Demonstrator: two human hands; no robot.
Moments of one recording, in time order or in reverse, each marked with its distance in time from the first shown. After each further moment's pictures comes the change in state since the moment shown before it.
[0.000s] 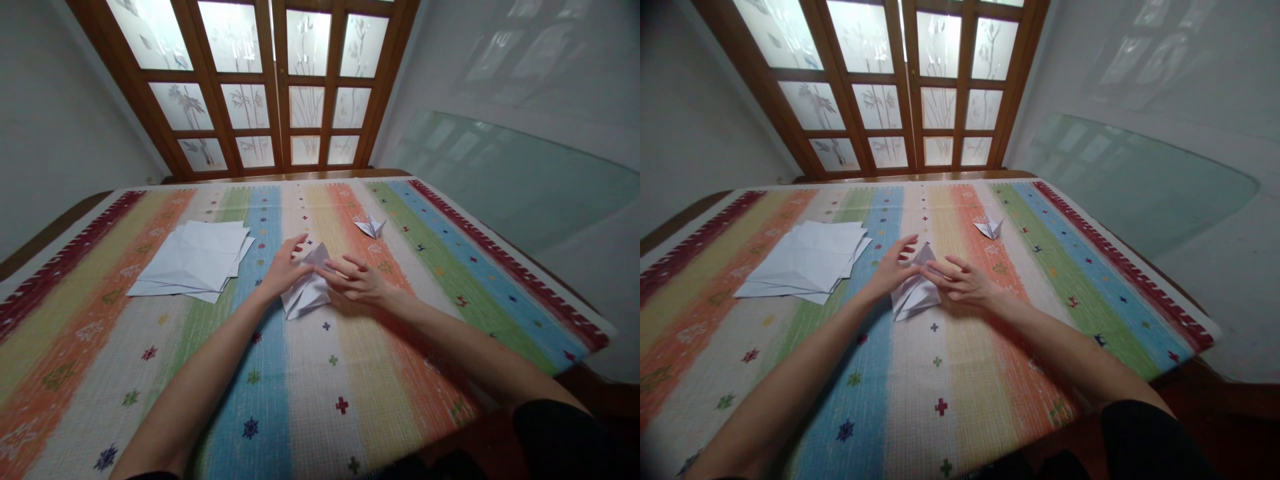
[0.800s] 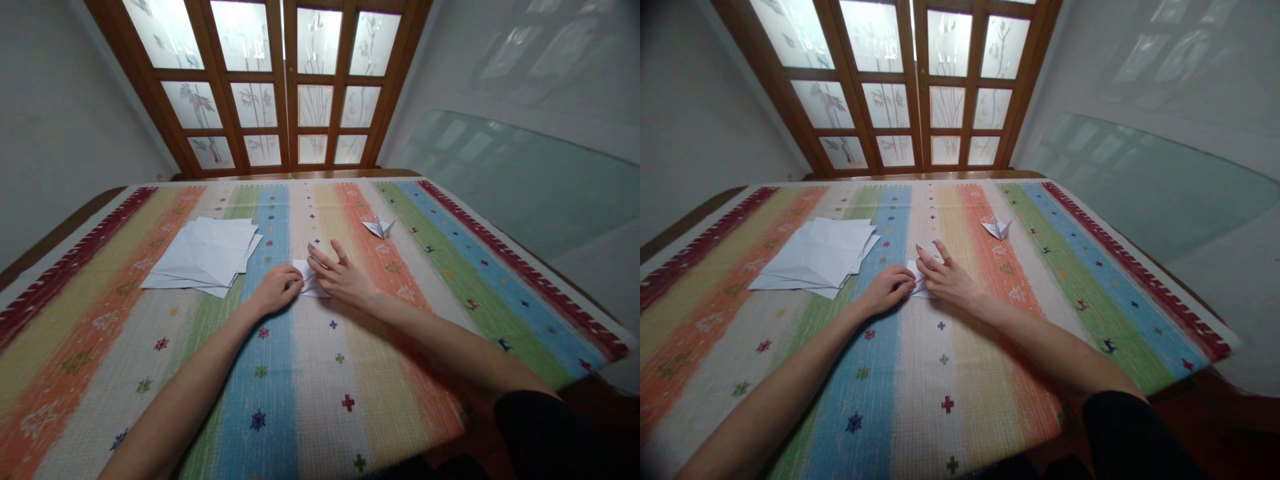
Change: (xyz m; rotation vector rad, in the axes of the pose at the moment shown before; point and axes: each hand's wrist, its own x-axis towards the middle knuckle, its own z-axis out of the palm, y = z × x) left_hand -0.047 -0.009 -0.024 0.314 -0.294 0.122; right_hand 0.055 -0.025 -0.003 0.292 -0.206 0.244
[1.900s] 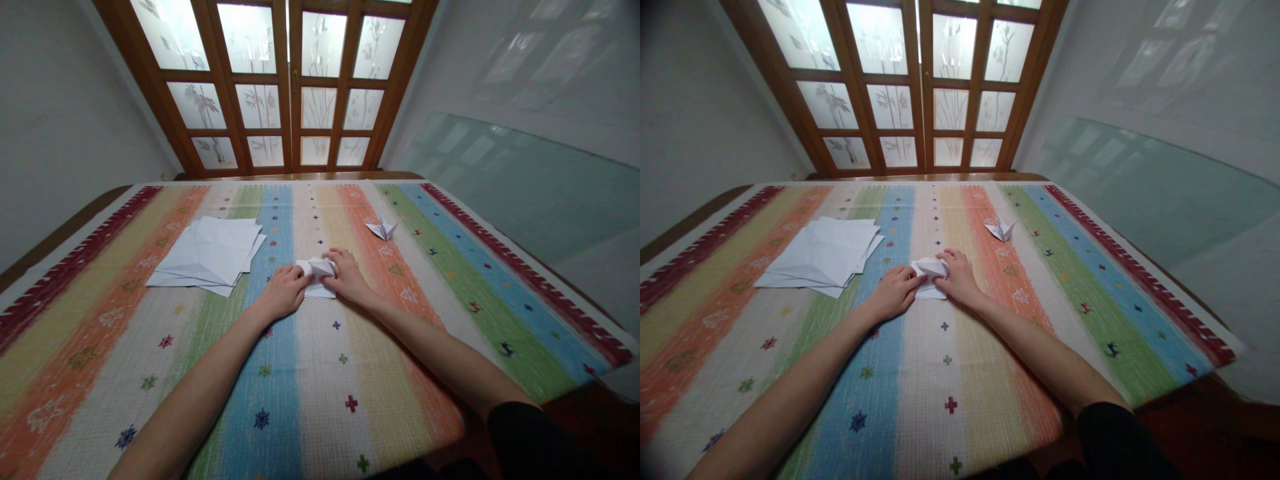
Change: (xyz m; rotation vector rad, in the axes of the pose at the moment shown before) left_hand -0.003 0.010 0.007 0.449 -0.103 0.009; right_hand -0.012 0.016 0.050 0.388 0.208 0.648
